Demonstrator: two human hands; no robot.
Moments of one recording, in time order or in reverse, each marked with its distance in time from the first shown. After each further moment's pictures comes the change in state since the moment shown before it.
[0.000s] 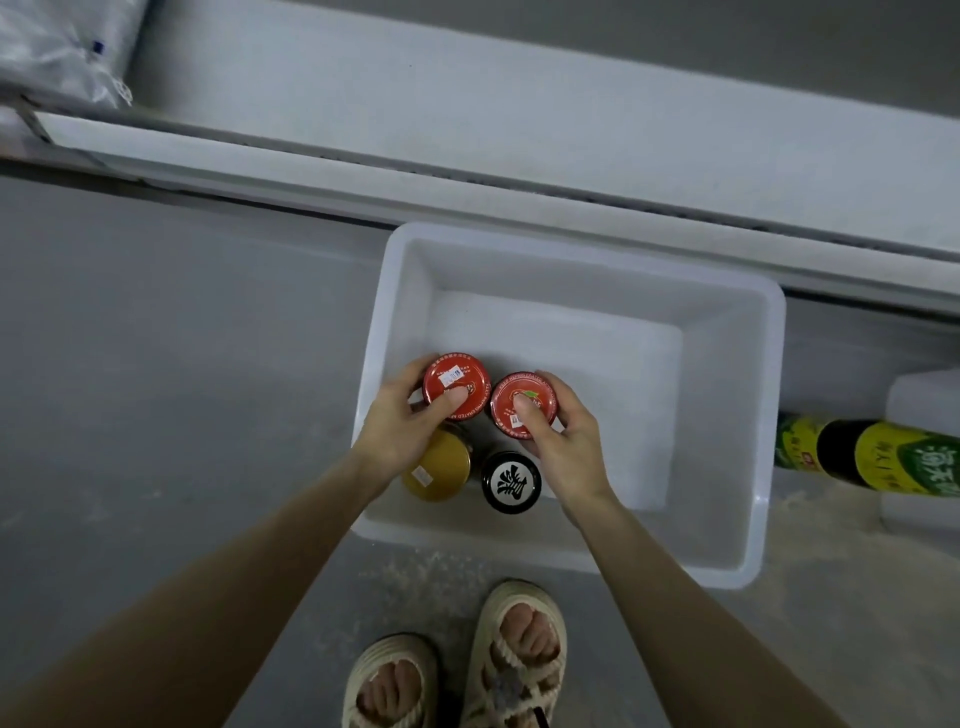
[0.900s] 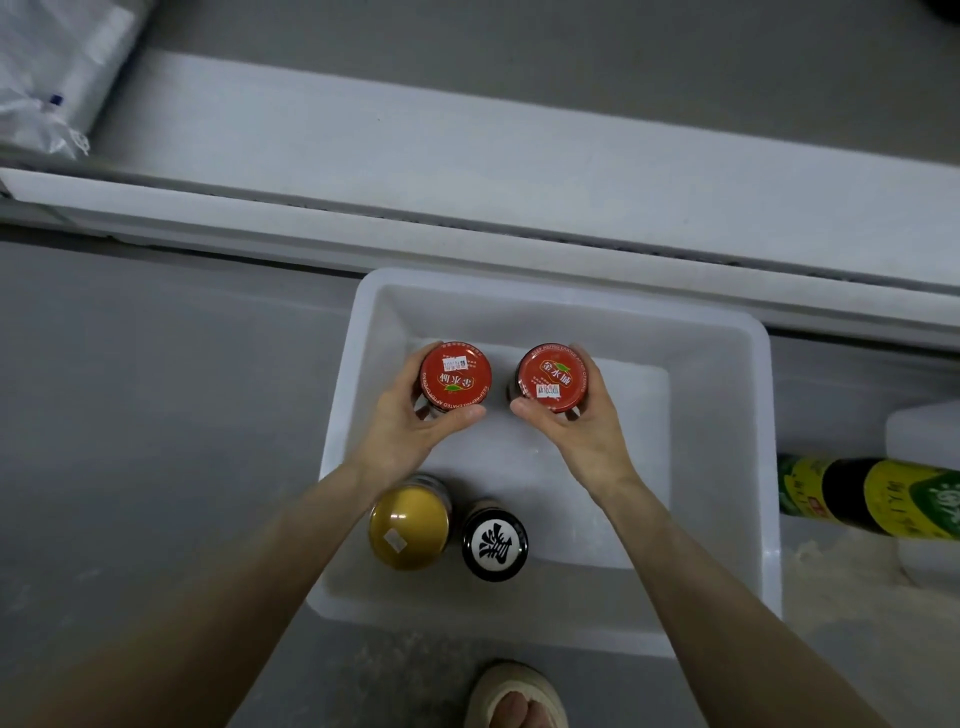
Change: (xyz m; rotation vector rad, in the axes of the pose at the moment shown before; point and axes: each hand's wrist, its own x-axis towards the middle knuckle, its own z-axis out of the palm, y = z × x) left_hand 0.047 0.008 0.021 -0.095 -0.071 0.243; right_hand 0.058 -0.014 -0.032 0.010 -0.042 -0.201
